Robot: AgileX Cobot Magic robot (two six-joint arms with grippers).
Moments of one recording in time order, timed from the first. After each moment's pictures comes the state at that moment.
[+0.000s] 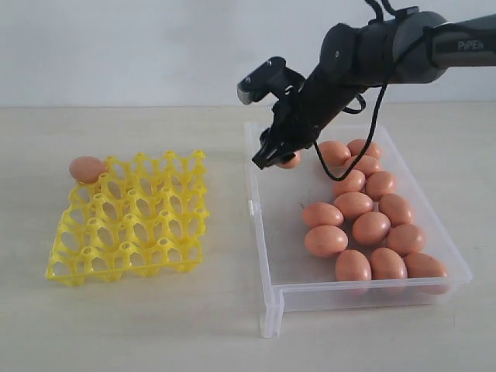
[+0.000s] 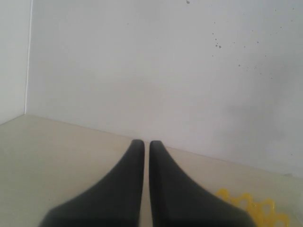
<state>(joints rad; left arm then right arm) 0.18 0.00 0.00 1.43 0.01 -1.61 0.28 2.14 -1.61 0.28 0.59 -0.70</state>
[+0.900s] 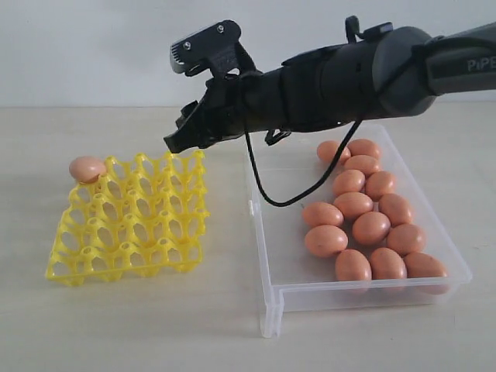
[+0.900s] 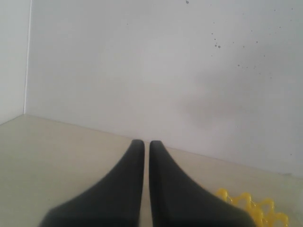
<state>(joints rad) 0.18 0.00 0.00 1.43 0.01 -1.61 0.50 1.97 -1.36 1.73 0.11 -1.88</state>
